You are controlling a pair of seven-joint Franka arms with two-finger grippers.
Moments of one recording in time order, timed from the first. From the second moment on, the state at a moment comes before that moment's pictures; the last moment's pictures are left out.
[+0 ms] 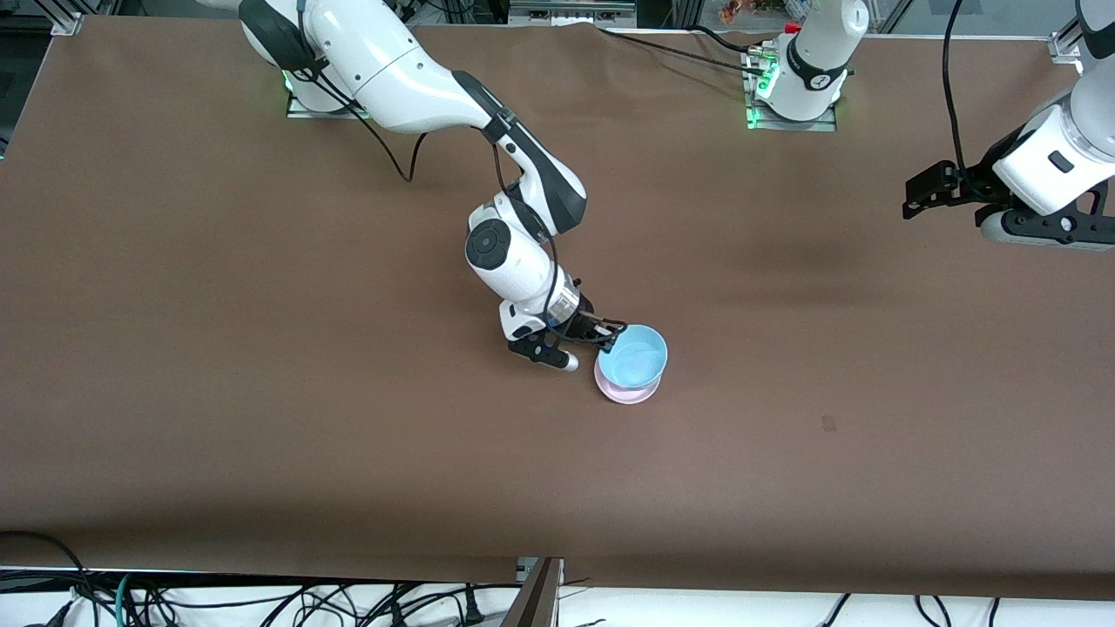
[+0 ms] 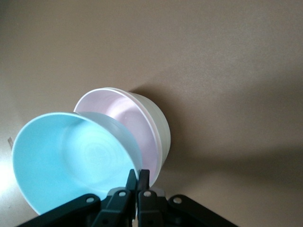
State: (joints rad) left arm 0.10 -0.01 -0.15 -1.67 -0.04 1.56 0.02; right arm 0.72 0.98 0.05 -1.22 0.44 2.63 0.83
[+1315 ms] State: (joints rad) left arm 0.03 -0.02 -0.07 -1.67 -0.04 1.57 -0.07; right arm 0.71 0.97 0.03 -1.19 0.44 2.62 0.92
